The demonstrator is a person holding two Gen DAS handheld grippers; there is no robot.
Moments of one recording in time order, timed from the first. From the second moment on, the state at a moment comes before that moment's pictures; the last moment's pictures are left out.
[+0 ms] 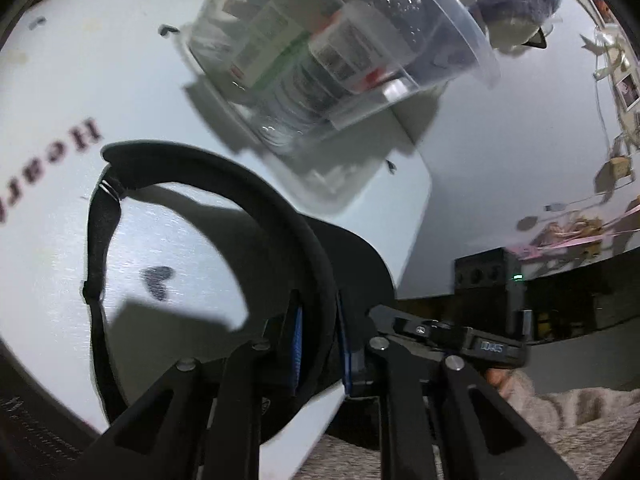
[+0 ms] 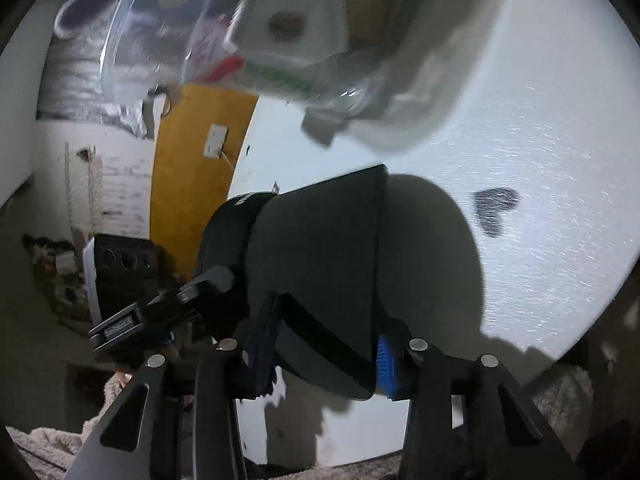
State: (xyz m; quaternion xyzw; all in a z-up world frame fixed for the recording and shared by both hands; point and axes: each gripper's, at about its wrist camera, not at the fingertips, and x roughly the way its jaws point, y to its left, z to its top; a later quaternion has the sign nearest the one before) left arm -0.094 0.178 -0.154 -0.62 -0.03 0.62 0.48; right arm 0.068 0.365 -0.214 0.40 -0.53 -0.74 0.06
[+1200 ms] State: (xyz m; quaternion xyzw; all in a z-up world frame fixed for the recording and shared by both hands) left arm -0.167 0.344 0.182 -0.32 -0.11 0.70 0.62; right arm -0.007 0.517 0.135 0.09 -0.33 -0.93 0.15
